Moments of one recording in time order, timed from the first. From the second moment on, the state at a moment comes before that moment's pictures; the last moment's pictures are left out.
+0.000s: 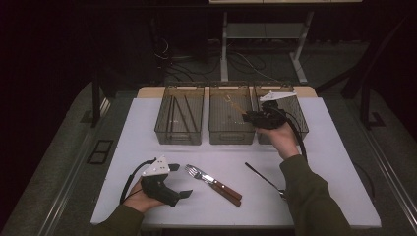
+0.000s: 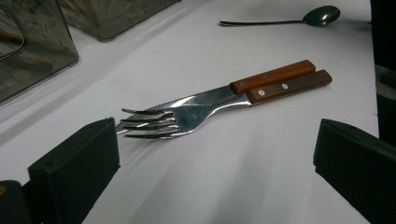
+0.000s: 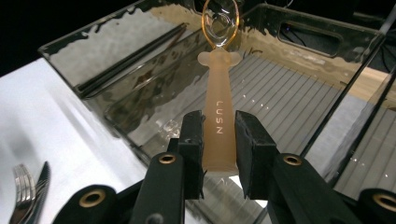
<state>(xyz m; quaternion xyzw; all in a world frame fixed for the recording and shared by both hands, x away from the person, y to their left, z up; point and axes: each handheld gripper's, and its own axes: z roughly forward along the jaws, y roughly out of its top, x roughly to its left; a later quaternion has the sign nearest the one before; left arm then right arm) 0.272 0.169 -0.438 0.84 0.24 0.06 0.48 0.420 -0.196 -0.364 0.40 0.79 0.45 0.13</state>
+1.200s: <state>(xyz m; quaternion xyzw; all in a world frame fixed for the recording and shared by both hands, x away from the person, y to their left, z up) 0.272 0.168 -0.438 0.84 0.24 0.06 0.48 0.432 -0.184 -0.366 0.40 0.82 0.40 0.09</state>
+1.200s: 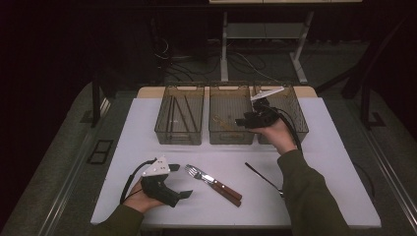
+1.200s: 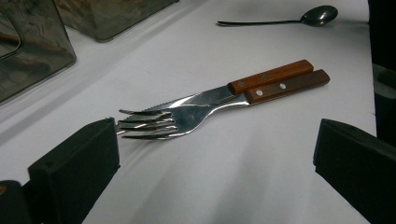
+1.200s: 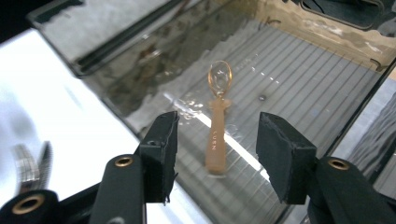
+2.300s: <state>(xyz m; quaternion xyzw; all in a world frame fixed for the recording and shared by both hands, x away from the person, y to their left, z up) 0.271 0.166 -0.438 0.85 0.24 0.06 0.47 0.316 -0.268 -0.394 0.38 0.82 0.41 0.09</state>
